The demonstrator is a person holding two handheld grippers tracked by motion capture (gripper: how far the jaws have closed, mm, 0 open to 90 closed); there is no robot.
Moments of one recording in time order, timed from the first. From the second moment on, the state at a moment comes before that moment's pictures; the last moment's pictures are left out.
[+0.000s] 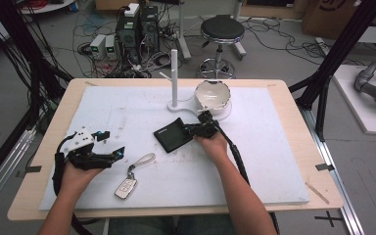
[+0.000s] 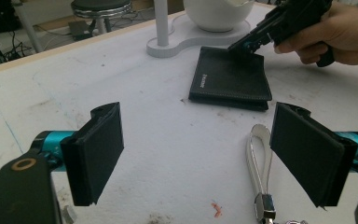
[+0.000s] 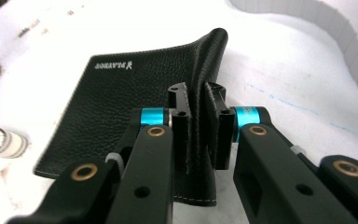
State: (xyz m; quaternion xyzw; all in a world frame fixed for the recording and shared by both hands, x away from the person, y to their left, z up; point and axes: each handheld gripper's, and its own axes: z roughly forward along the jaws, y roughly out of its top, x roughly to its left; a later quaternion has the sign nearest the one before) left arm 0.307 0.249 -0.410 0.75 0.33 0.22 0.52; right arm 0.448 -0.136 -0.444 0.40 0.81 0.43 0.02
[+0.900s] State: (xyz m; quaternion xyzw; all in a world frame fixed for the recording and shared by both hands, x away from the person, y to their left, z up) left arm 0.307 0.248 -0.408 0.75 0.33 0.22 0.53; right arm 0.431 -0.190 -0.333 0.37 0.77 0.49 0.16
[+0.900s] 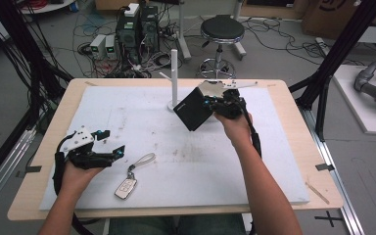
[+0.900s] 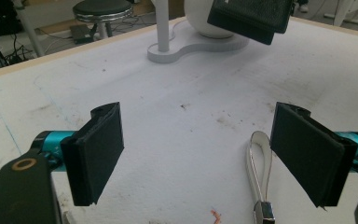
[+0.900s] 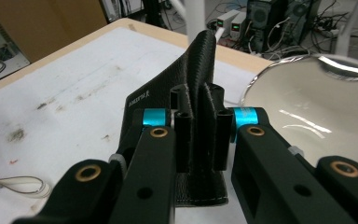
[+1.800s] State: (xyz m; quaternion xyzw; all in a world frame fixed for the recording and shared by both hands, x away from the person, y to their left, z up) left arm 0.307 0.250 -0.408 0.74 0.34 0.22 0.53; right arm 0.470 -0.232 -0.297 0.41 0.74 0.48 0.23
